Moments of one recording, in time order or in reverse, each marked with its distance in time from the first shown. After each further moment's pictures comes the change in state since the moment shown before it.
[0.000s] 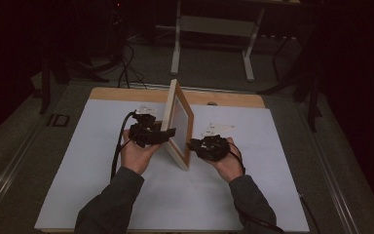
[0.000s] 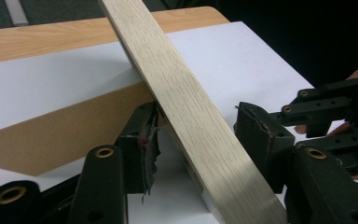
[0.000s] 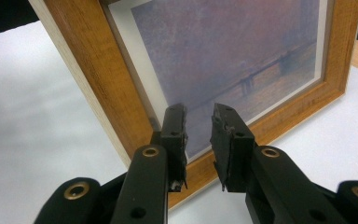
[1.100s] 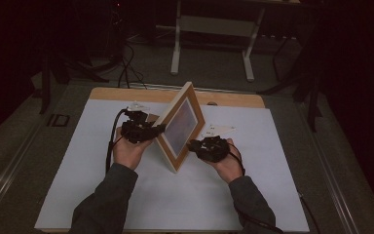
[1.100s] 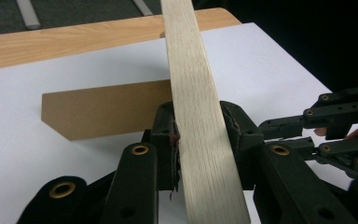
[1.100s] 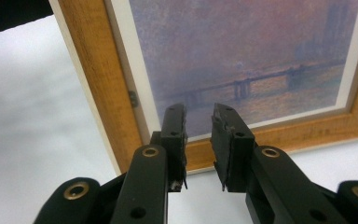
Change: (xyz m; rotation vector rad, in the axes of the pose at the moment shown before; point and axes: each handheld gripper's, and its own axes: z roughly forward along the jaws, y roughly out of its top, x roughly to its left) left arm 0.022 0.001 -0.008 0.000 0.008 0.000; right arm 0.000 -0.004 0.002 0.000 0.001 0.008
